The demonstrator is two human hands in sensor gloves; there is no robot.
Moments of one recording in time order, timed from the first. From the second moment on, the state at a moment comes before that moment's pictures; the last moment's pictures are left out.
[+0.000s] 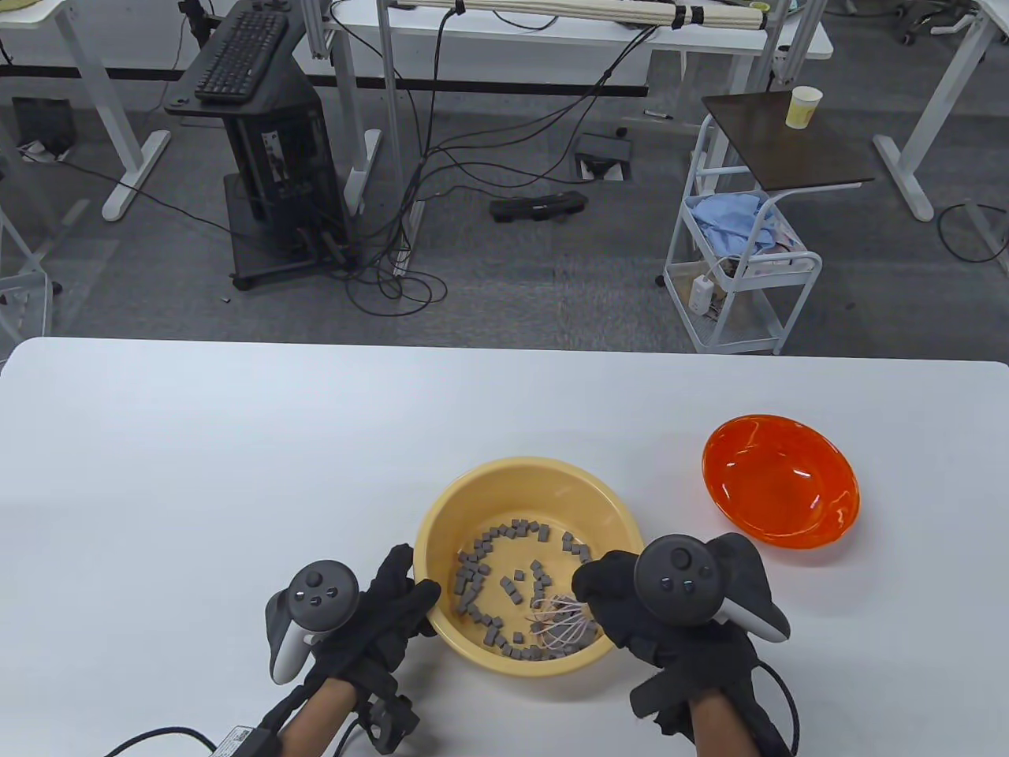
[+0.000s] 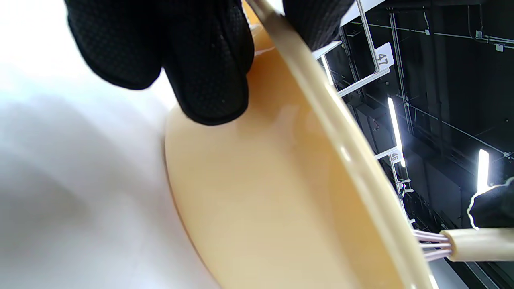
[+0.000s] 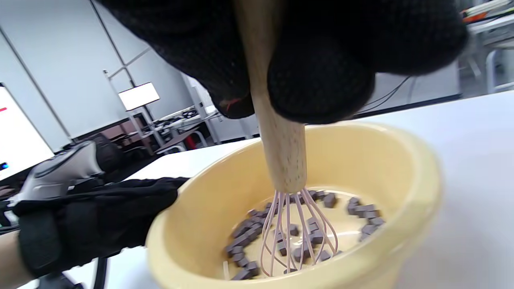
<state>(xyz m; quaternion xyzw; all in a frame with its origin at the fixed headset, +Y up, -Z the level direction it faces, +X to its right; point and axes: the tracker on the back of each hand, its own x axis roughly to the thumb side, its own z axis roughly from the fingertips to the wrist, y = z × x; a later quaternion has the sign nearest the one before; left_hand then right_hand) -0.191 -0.764 -0.288 -0.11 -0.09 0.47 0.87 0.143 -0.605 -0.268 0.22 0.06 0.95 0.20</state>
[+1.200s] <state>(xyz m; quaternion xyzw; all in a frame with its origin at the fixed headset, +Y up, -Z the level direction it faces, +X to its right) -0.189 -0.766 -0.288 -0.10 -0.10 0.46 0.88 0.079 -0.641 -0.268 0.35 0.04 0.93 0.11</state>
